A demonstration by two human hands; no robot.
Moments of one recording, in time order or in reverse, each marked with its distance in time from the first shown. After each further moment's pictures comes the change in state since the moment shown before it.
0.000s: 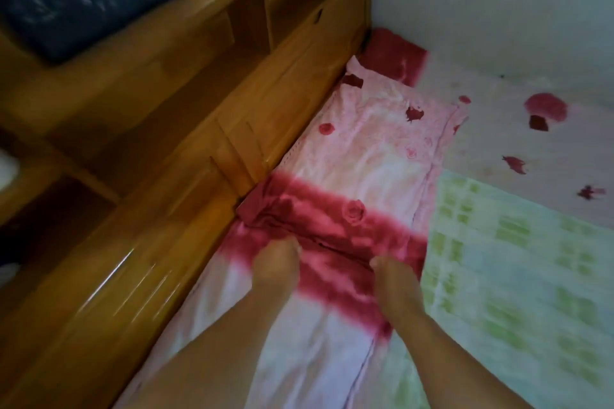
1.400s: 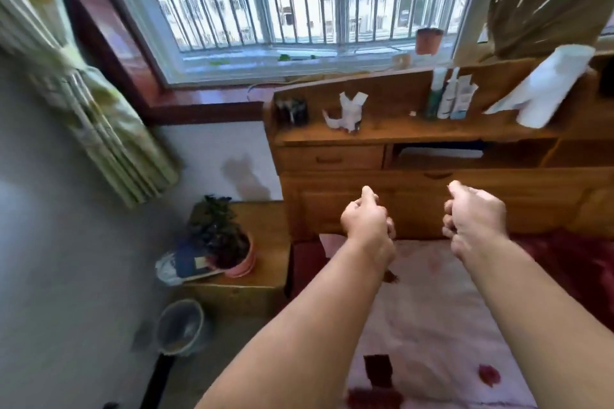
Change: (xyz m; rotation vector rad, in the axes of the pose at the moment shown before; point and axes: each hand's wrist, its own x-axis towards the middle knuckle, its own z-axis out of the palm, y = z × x) left_hand -0.507 -0.059 -0.234 -2.032 1.098 -0.978; right_hand -0.433 -0.277 -0.091 0.971 -0.531 -0.252
